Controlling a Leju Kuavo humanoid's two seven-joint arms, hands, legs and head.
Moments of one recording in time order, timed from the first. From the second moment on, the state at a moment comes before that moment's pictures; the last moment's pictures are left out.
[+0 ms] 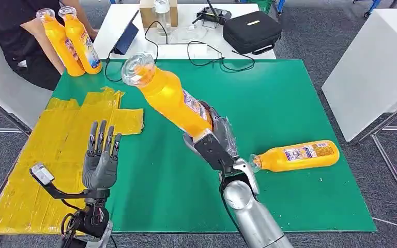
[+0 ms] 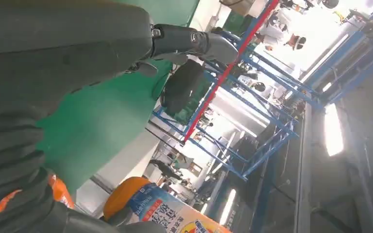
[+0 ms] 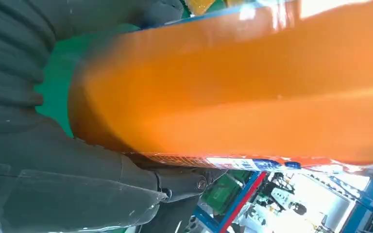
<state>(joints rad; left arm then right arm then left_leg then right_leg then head) -0.01 -0.08 -0.08 -1.45 0.63 -0.37 -0.39 -0.34 0.23 0.49 -1.26 0.48 -0.33 -0.23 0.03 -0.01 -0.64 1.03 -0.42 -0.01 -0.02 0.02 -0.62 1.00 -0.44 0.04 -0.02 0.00</state>
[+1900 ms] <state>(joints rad) -0.03 -0.10 -0.16 -1.53 0.38 -0.30 -0.30 -0.46 0.36 0.79 -0.89 0.55 -0.26 -0.07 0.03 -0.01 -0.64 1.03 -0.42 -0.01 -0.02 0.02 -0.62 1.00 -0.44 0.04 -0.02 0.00</state>
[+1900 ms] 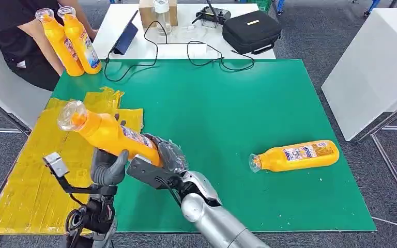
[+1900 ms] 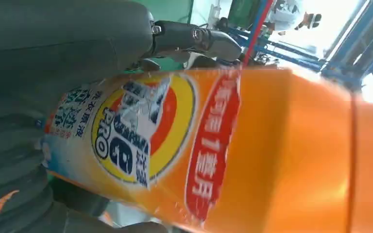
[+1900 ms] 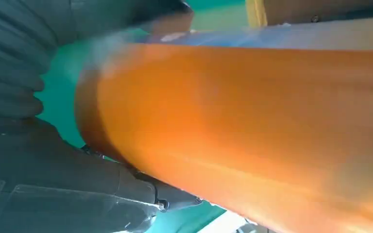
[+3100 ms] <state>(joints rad) -0.12 -0.10 -0.19 -1.38 0.38 -0.40 -0.27 -0.49 0.34 0.80 -0.85 0.56 -0.27 -0.04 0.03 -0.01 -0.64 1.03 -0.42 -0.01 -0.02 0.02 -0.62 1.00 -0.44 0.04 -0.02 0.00</state>
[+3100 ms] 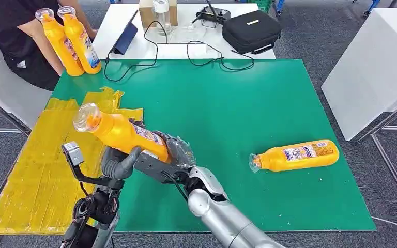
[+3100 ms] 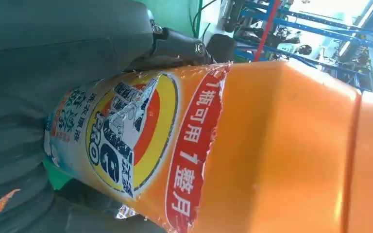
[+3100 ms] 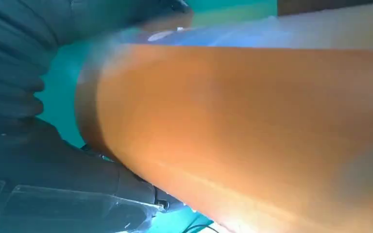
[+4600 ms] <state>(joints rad) -0.01 -0.09 0.16 -1.56 -0.69 0.49 -0.40 -0.26 0.21 0.62 -1.45 0.84 -0.17 -0.08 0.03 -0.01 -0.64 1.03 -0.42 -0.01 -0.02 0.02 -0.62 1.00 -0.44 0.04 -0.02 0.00</state>
